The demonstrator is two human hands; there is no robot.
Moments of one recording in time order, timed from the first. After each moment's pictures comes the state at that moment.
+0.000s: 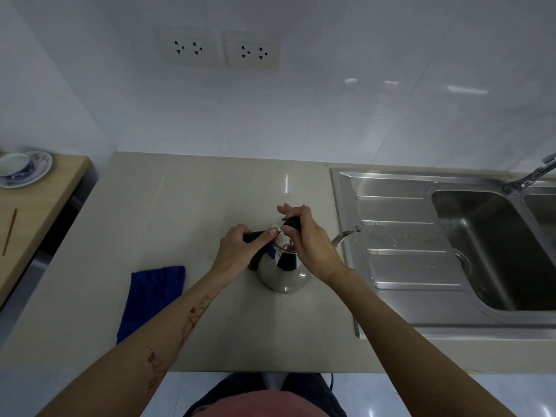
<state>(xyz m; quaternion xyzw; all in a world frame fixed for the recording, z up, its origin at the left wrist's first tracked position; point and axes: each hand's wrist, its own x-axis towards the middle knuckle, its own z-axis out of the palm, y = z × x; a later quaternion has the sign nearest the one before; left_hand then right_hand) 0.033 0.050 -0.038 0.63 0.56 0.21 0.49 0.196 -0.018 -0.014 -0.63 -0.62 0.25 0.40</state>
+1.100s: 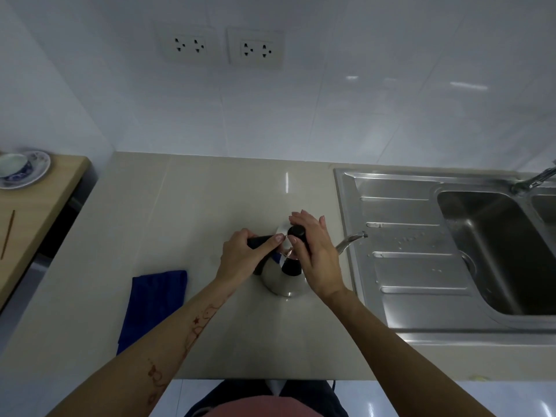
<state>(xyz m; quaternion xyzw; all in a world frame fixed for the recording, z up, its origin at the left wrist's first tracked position) 0.034 0.049 -0.040 0.62 0.57 0.22 0.49 0.189 -0.024 -0.046 -0.66 -0.60 0.14 0.44</state>
